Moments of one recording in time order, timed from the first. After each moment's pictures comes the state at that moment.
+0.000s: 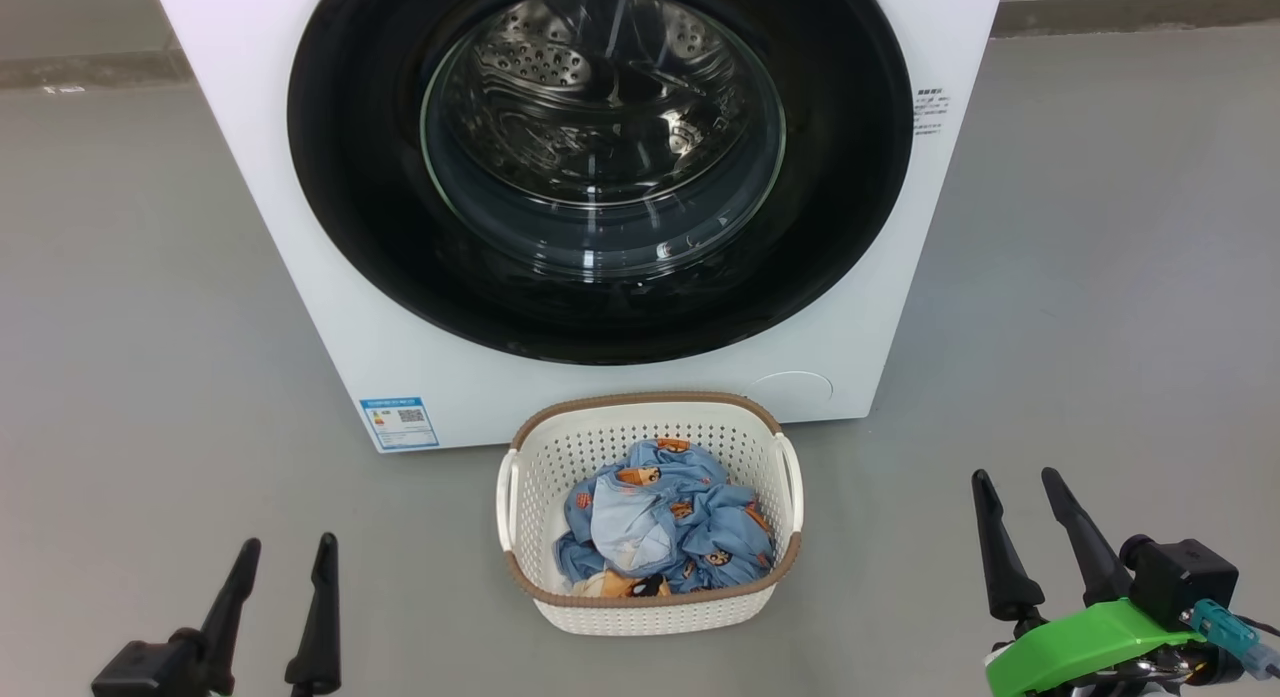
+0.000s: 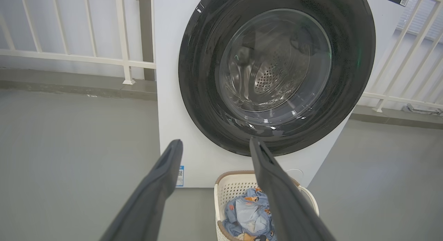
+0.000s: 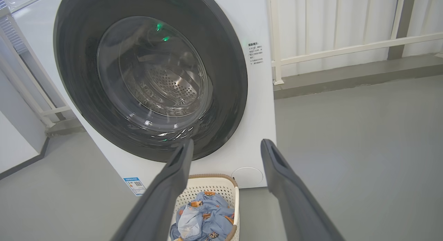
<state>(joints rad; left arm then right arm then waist) 0.00 0.12 -0.07 0.19 -0.36 -0.13 -0.22 -0.07 -0.04 -0.09 0.23 0.25 0.13 -0.22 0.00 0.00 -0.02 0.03</state>
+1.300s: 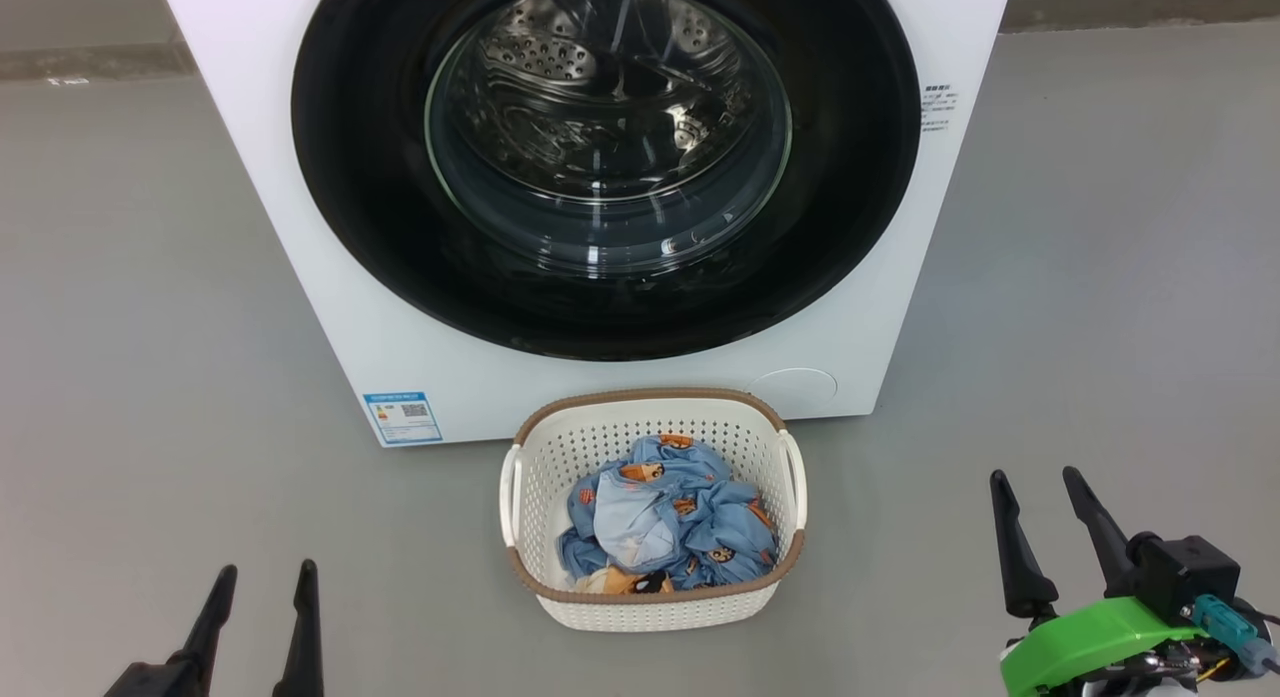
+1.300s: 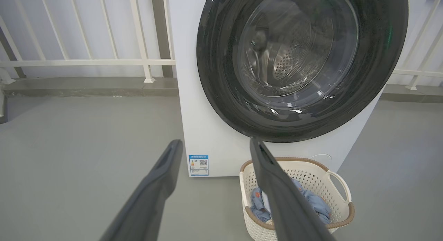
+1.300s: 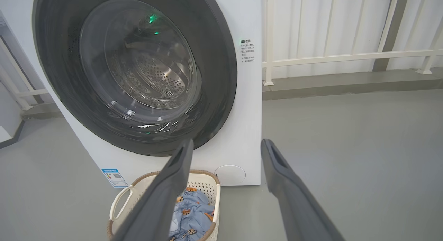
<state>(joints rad) 0.01 0.09 0.00 0.25 -0.21 -0.12 -0.25 -0.09 -0.04 -0.14 0.29 0.14 0.13 -0.25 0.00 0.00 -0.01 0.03</state>
